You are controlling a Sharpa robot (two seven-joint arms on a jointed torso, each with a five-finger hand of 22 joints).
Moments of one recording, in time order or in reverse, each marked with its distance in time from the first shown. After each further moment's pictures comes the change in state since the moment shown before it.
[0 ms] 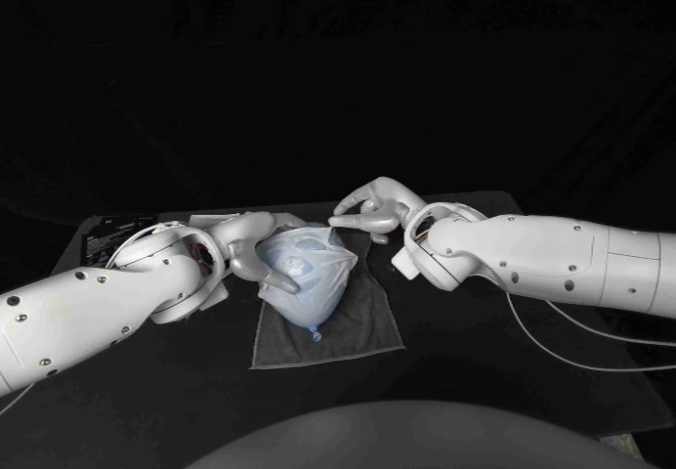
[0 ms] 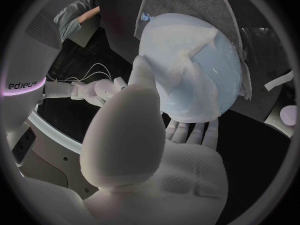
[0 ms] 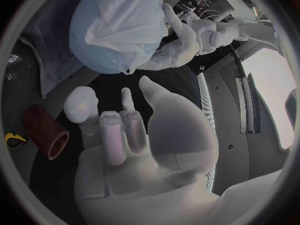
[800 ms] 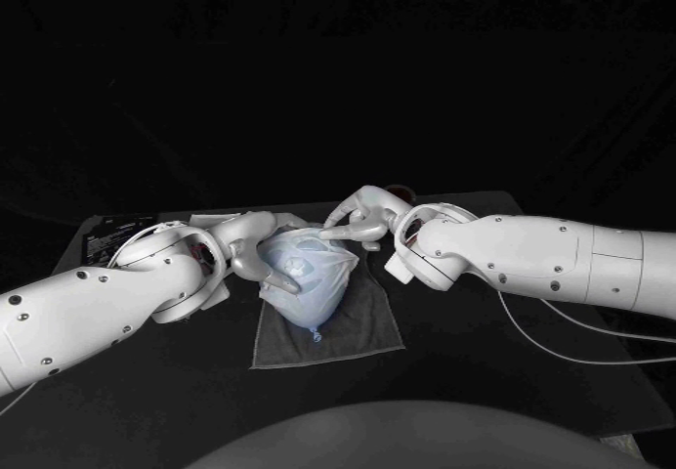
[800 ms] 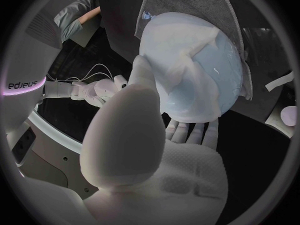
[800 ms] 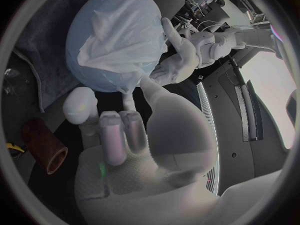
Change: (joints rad) left arm 0.000 0.001 0.000 0.002 0.003 0.000 -0.001; left_hand 0.000 0.000 0.000 0.000 0.000 0.003 -0.003 0.000 0.000 0.000 0.000 0.000 0.001 0.004 -0.003 0.000 0.000 0.000 0.004 0.004 0.000 0.000; right arm 0.001 0.042 0.000 -0.026 -0.048 0.102 -0.042; right_hand 0.020 0.012 -0.045 0.023 0.000 0.057 -0.021 0.014 0.005 0.000 -0.004 0.017 0.001 0.000 0.000 0.001 0.001 -0.007 0.001 -0.001 0.026 0.001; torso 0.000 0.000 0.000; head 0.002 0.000
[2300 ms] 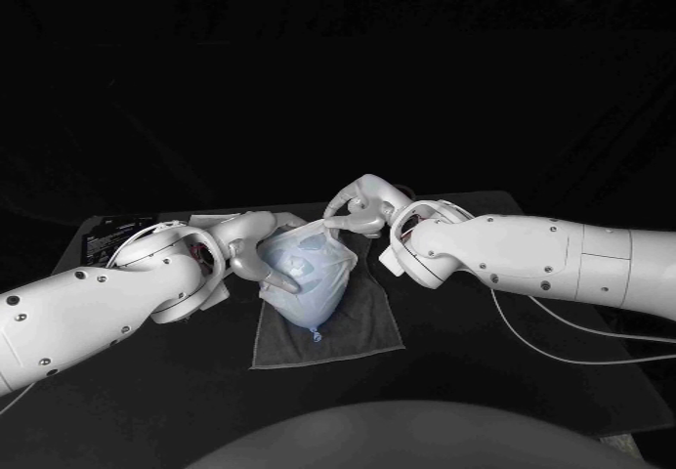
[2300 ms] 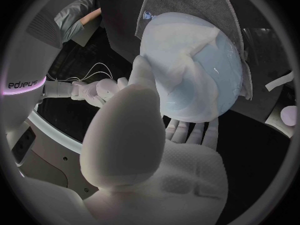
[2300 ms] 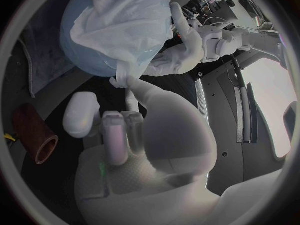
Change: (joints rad) left arm 0.002 -0.003 0.000 0.005 0.002 0.000 -0.004; left_hand 0.000 0.000 0.000 0.000 0.000 0.000 0.000 0.000 0.000 0.000 0.000 0.000 -0.001 0.000 0.000 0.000 0.001 0.000 0.004 -0.004 0.000 0.000; right arm 0.000 0.027 0.001 -0.024 -0.035 -0.130 0.022; right_hand 0.110 0.076 0.192 -0.101 0.001 0.105 -0.062 0.133 0.029 0.000 -0.060 0.034 -0.001 0.000 -0.054 -0.001 0.000 -0.009 0.062 -0.051 0.112 0.000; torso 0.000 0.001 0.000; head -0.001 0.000
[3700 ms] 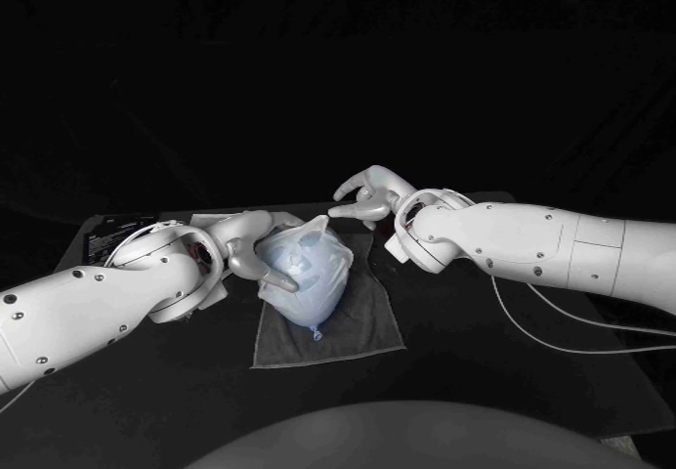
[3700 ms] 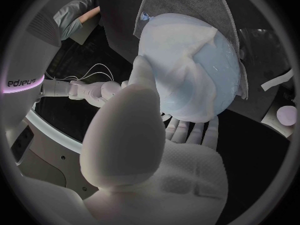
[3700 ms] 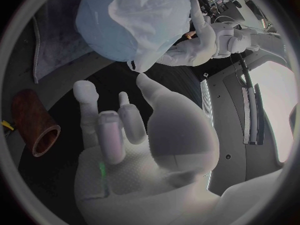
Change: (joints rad) left arm 0.001 -0.012 -0.001 0.002 0.014 -0.007 -0.015; left_hand 0.000 0.000 0.006 0.000 0.000 0.004 0.003 -0.010 -0.001 0.011 0.003 -0.005 0.000 0.023 0.001 0.009 0.005 0.000 0.004 0.004 0.000 -0.001; right arm 0.019 0.029 0.002 -0.106 0.016 0.048 -0.009; right_hand -0.105 -0.108 -0.109 0.024 0.001 -0.286 0.114 -0.119 -0.012 -0.068 0.100 -0.218 0.000 0.000 0.079 -0.039 0.000 0.034 -0.208 0.075 -0.387 0.000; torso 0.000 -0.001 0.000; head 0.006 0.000
